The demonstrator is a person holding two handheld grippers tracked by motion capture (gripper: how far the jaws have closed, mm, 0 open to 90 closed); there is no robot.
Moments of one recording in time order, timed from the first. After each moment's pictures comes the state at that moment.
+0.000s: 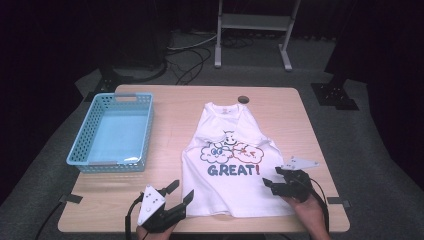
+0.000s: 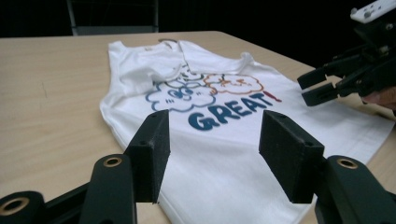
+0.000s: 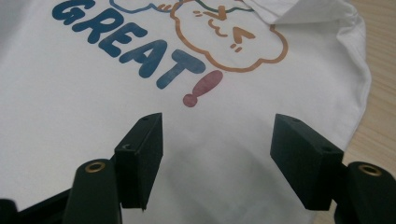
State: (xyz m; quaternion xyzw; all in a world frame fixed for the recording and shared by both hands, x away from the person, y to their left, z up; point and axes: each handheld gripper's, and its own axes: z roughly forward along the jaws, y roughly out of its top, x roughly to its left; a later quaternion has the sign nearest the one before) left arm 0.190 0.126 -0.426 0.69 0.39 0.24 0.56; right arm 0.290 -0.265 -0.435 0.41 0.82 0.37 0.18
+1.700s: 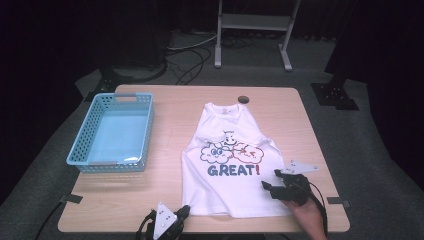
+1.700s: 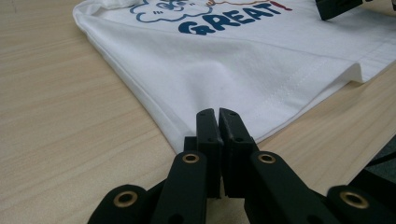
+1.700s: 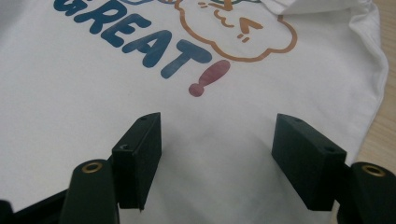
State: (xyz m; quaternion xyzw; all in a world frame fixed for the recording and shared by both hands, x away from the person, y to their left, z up) left arm 0.168 0.117 -0.465 0.76 0.40 0.23 0.47; right arm 0.285 -0.265 -0.447 0.40 0.81 0.38 0.18
